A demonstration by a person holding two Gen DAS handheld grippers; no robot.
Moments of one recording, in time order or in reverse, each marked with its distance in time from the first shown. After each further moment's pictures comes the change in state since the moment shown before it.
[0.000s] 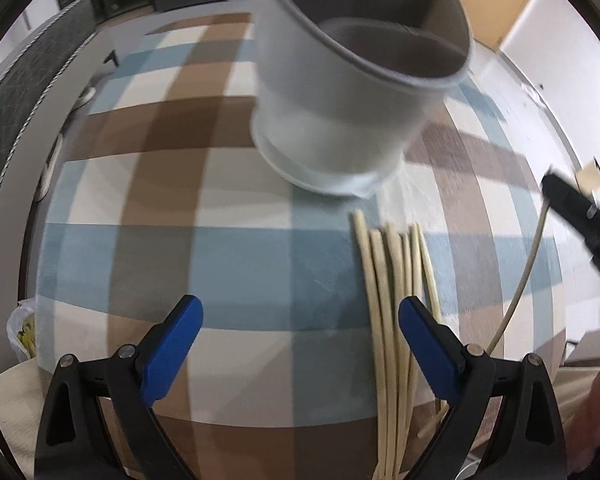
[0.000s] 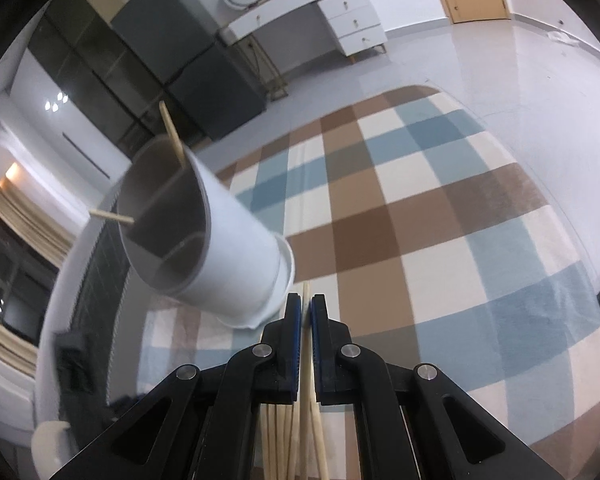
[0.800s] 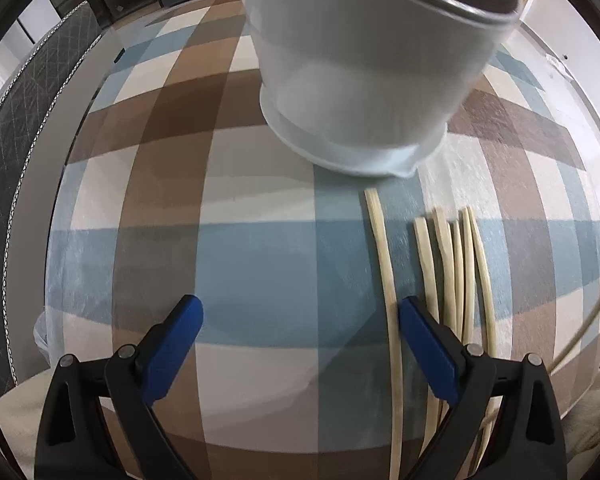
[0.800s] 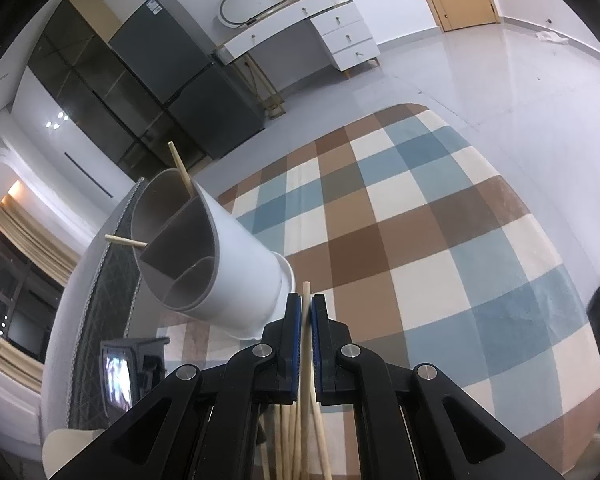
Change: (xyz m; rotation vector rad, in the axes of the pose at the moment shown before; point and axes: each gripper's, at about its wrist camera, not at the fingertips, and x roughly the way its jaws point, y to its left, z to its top) left arm 0.026 0.001 0.003 0.017 0.062 0.140; right arm -0.023 -0.005 0.003 0.027 -0.049 0.009
